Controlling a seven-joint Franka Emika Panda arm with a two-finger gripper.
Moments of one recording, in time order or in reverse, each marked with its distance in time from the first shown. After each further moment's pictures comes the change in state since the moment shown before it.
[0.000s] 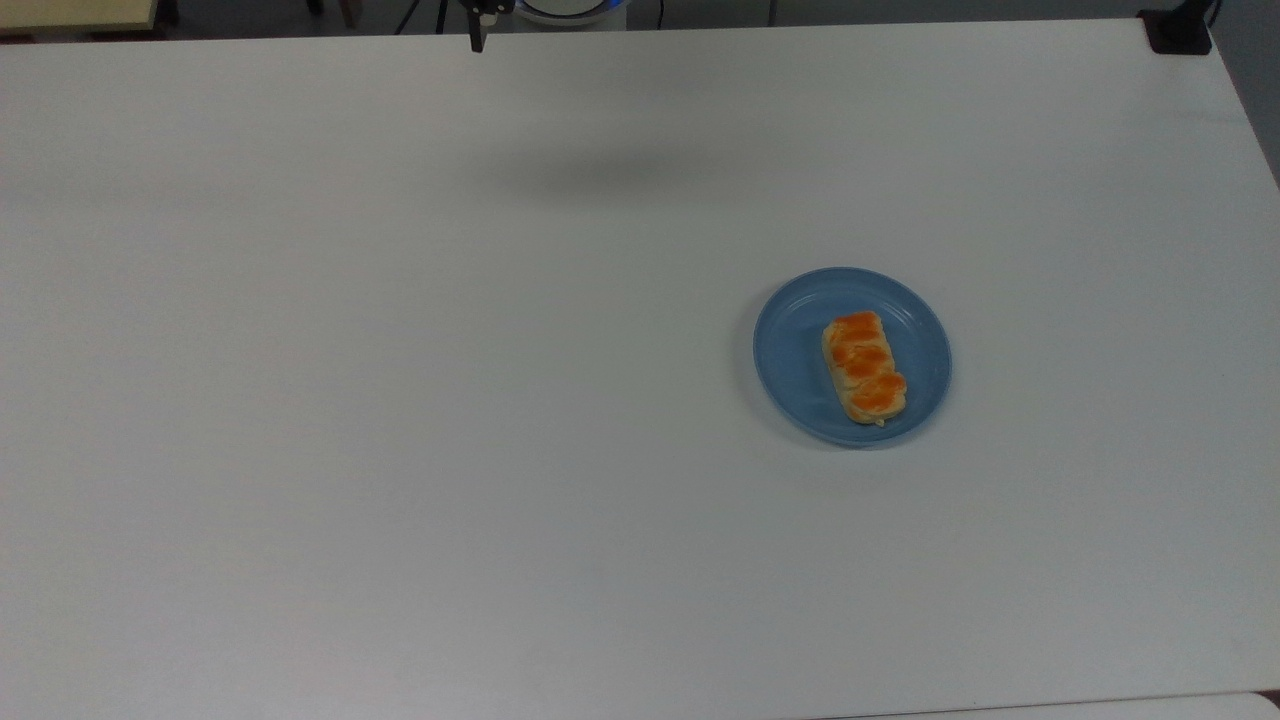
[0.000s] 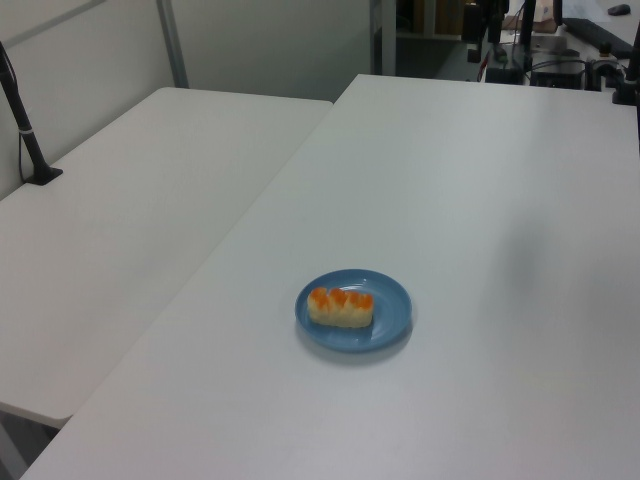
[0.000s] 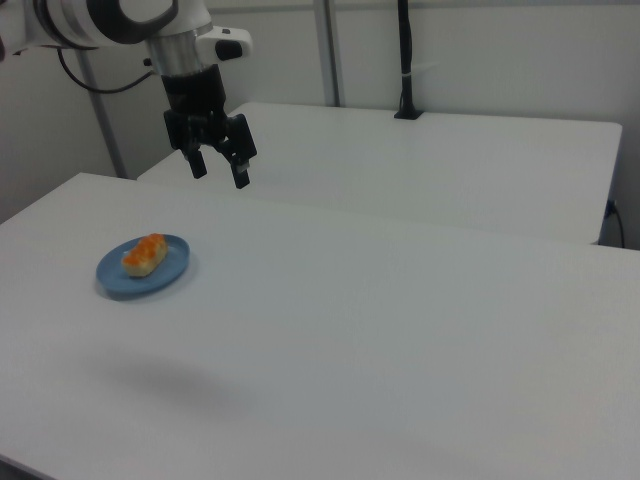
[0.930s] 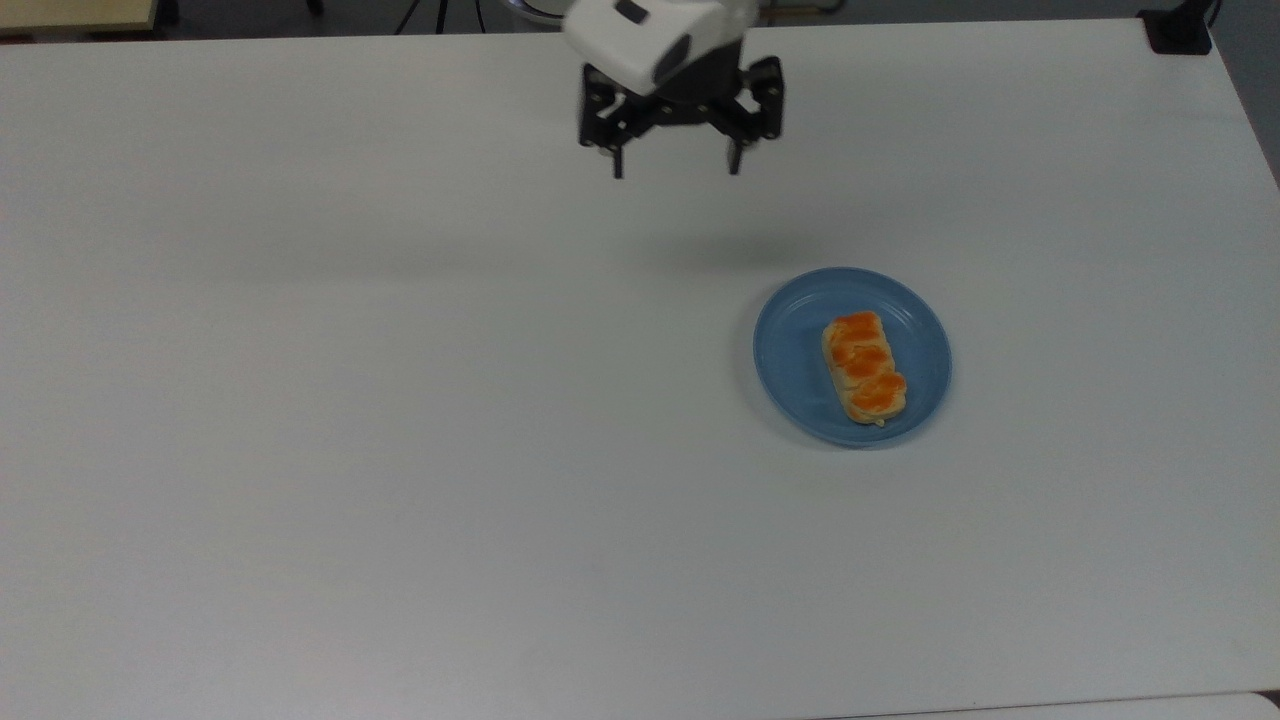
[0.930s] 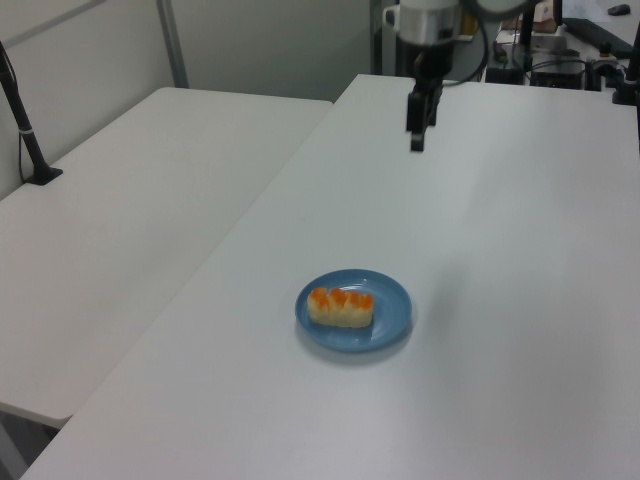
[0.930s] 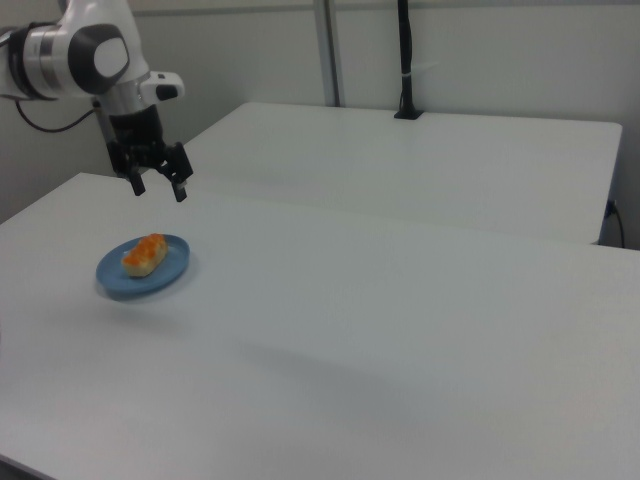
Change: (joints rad) arm 0.289 0.171 0.013 -0.008 0.047 0.194 0.088
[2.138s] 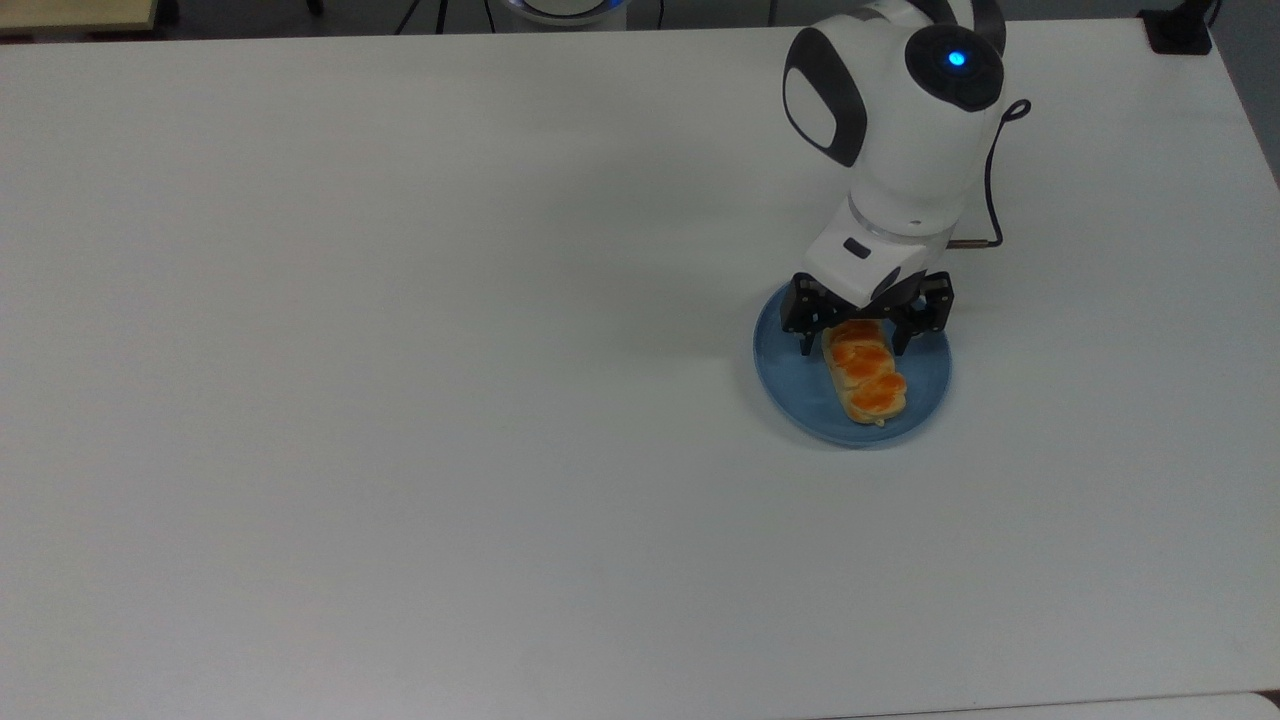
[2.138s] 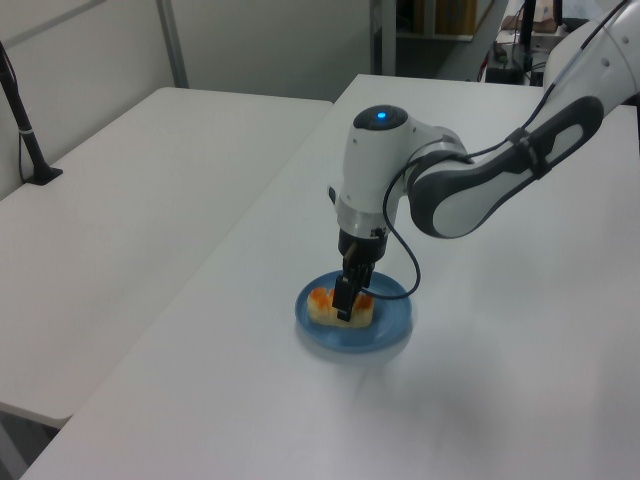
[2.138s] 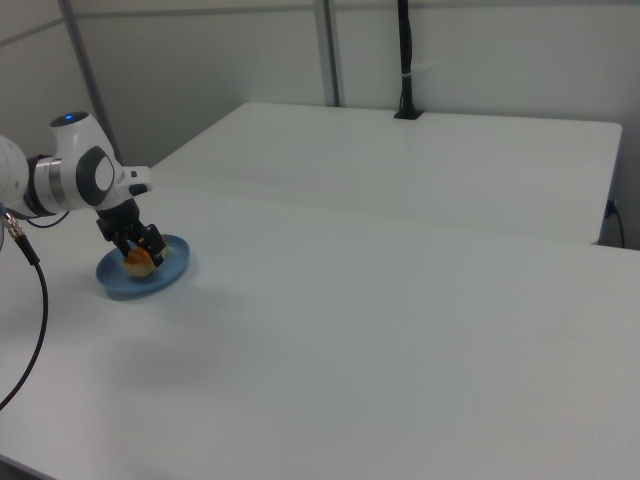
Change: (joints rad) arm 0.230 0.394 0.000 0.004 -0.061 0.514 0.332
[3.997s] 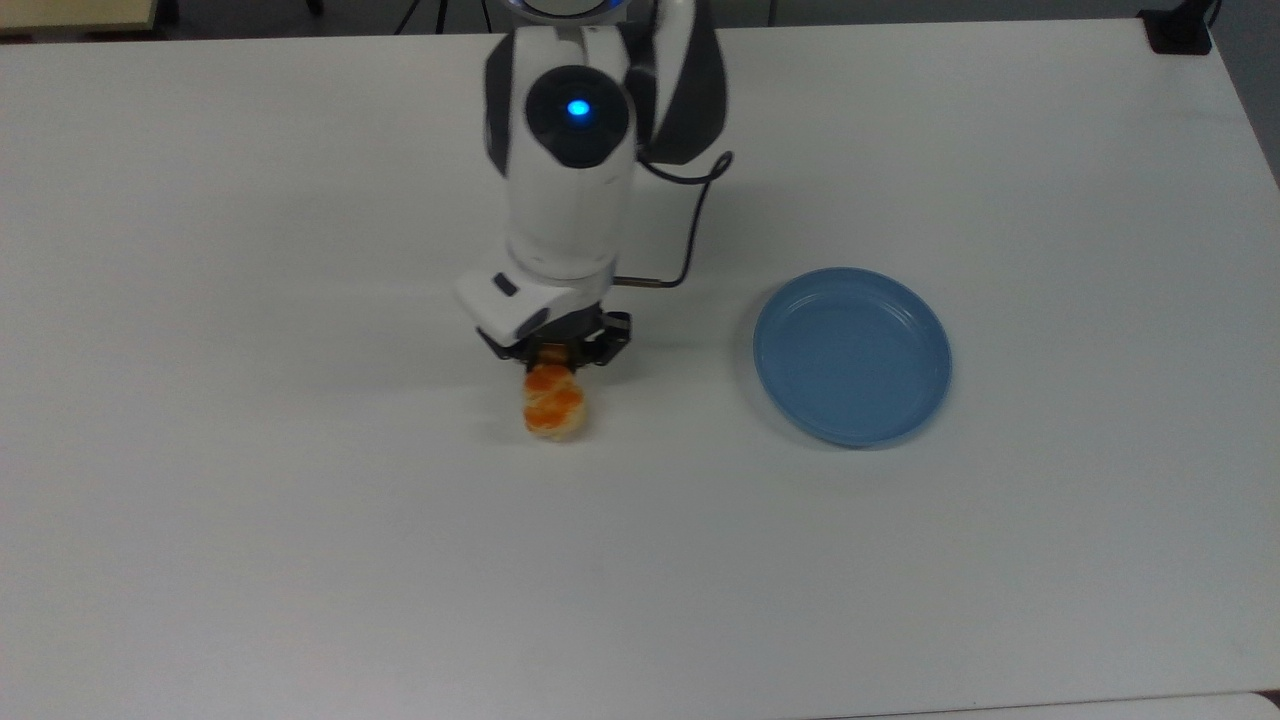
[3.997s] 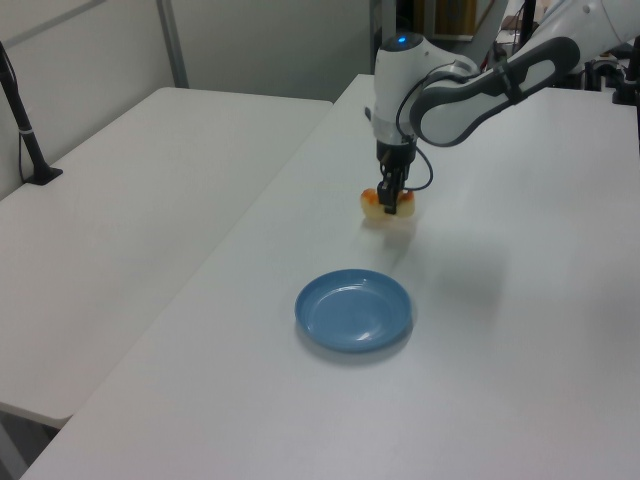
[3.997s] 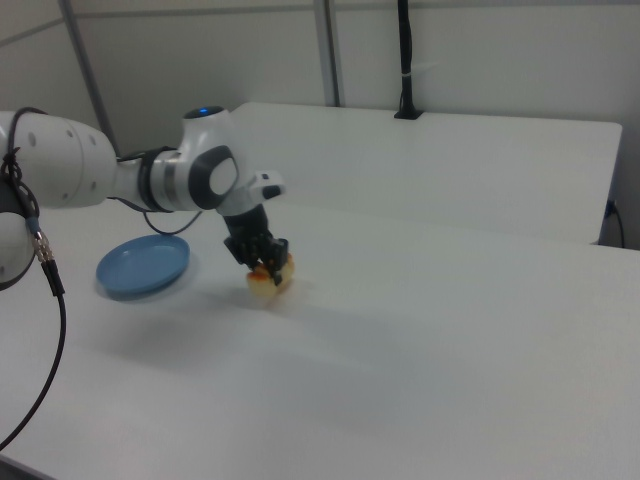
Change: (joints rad) arm -0.379 -0.102 -0.037 -0.108 -0.040 -0.070 -0.374
